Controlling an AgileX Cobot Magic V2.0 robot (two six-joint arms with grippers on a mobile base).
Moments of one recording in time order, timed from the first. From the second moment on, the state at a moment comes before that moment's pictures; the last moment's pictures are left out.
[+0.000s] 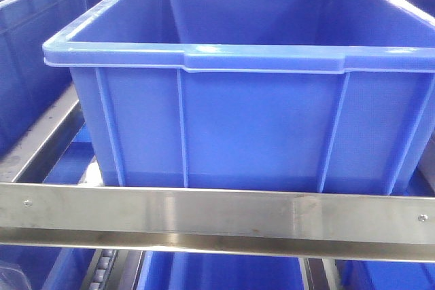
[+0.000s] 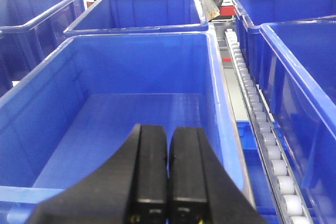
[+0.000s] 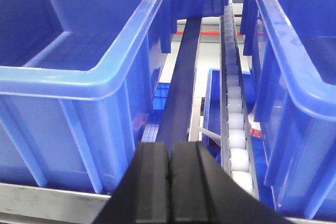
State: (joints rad) left arm 0.01 0.33 -0.33 -0.06 0.08 0.14; right arm 0.05 -0.01 0.03 0.03 0.11 0.04
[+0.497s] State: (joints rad) left arm 0.00 0.01 -0.02 -0.05 0.05 0.14; right arm 0.05 -0.01 0.03 0.03 0.12 0.04
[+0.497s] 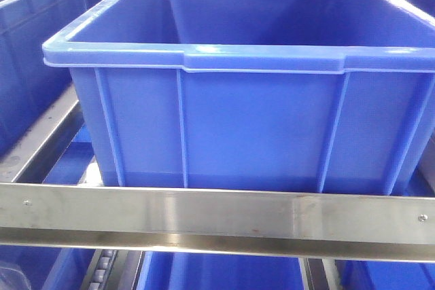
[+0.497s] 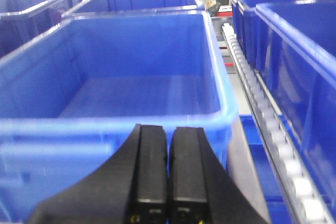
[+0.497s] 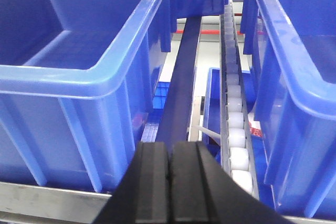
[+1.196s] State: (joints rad) left arm -0.06 0.00 0.01 -0.05 0.07 0.14; right arm 0.05 -0.01 0.03 0.03 0.12 0.04
